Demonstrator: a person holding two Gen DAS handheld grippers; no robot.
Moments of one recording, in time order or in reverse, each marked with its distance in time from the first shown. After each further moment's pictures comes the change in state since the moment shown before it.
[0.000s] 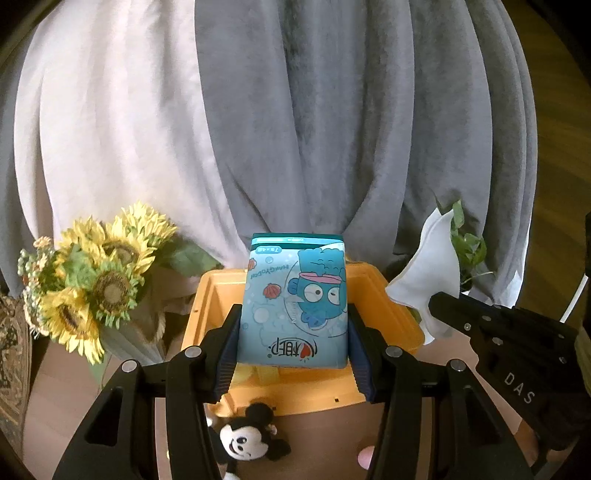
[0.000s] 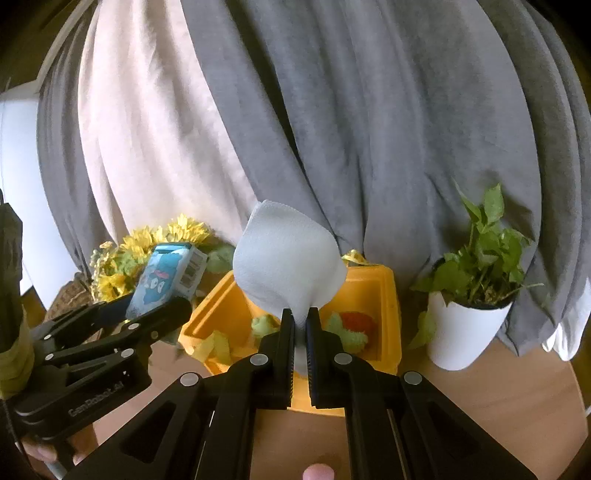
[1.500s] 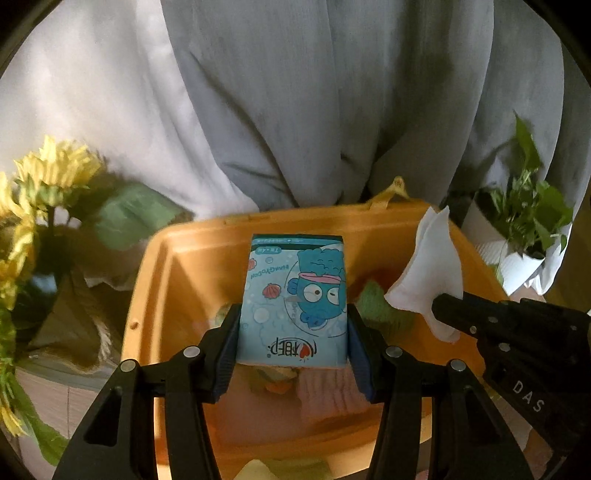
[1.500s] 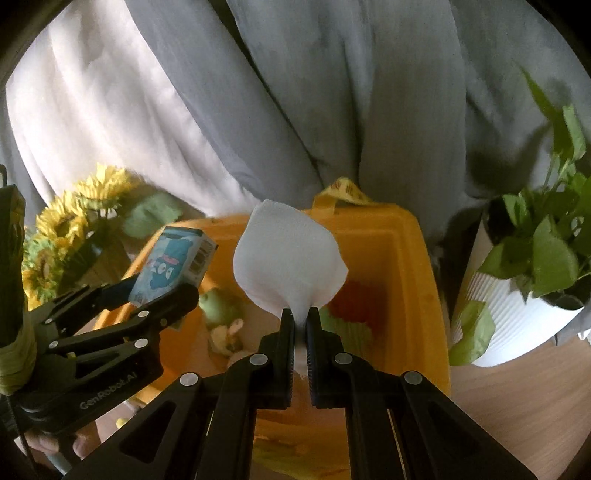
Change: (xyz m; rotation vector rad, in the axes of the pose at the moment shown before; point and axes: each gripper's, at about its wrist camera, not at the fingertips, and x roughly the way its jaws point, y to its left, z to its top) left arm 0.172 0.028 -0.007 0.039 0.298 -0.046; right arm 0.155 -0.030 -0.007 0.072 0.303 -0.045
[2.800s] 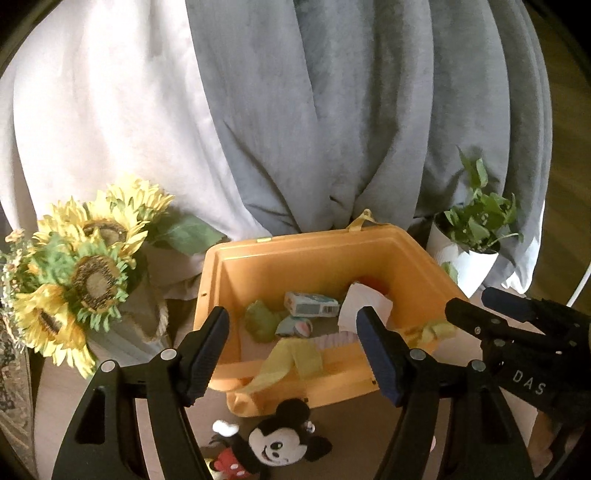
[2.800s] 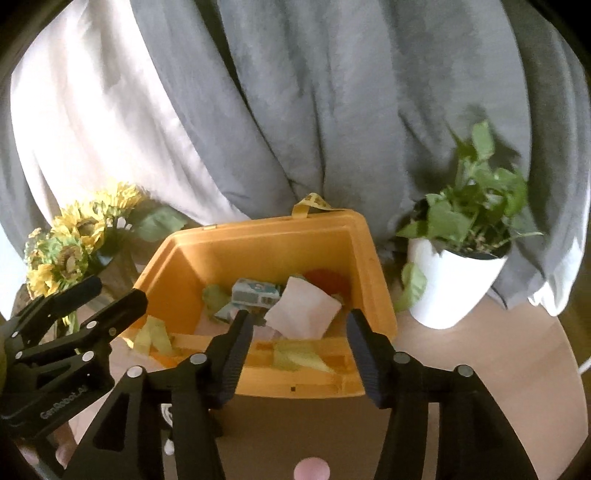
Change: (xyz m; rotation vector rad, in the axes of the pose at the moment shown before) left arm -0.119 -0.003 -0.044 0.028 -0.186 0.040; right arm -0.093 0.022 -0.046 0.062 -0.128 -0.152
